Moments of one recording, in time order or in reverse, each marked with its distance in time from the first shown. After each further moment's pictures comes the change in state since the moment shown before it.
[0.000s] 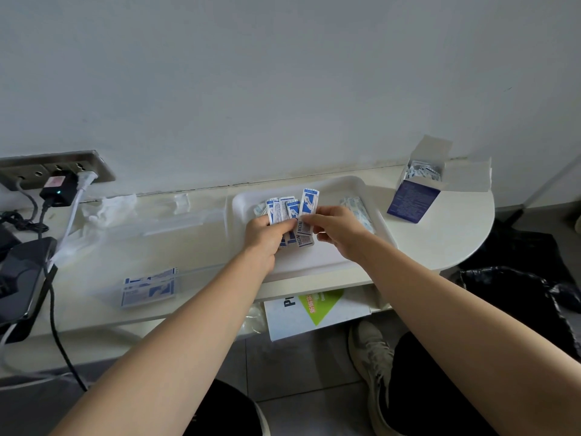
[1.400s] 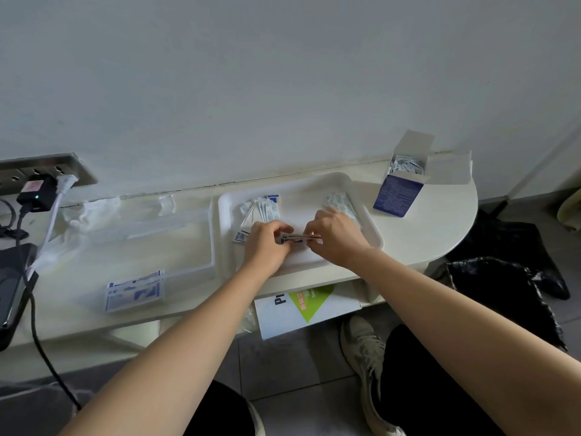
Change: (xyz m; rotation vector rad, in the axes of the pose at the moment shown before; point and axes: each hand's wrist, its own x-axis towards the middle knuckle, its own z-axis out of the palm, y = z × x) left_hand 0.002 -0.030 0.000 0.912 -0.069 0.396; right_hand -0.019 0.017 -0.024 -1.268 0.083 -0.491
